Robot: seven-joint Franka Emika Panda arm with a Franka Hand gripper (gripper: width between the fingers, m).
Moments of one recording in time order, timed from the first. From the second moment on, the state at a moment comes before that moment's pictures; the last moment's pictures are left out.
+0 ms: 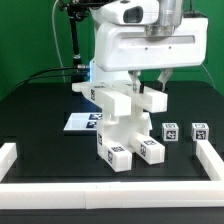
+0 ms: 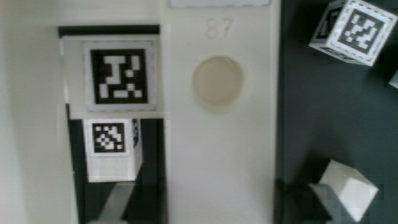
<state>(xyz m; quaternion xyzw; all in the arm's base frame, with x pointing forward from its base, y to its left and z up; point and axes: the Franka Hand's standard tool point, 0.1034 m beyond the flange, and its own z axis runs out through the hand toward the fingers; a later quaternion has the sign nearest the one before) 0.511 0.048 0.119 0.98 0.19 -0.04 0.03</state>
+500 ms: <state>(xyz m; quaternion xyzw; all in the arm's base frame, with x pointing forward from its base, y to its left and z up) 0.515 0.041 0.100 0.98 0.18 -0.04 0.03</state>
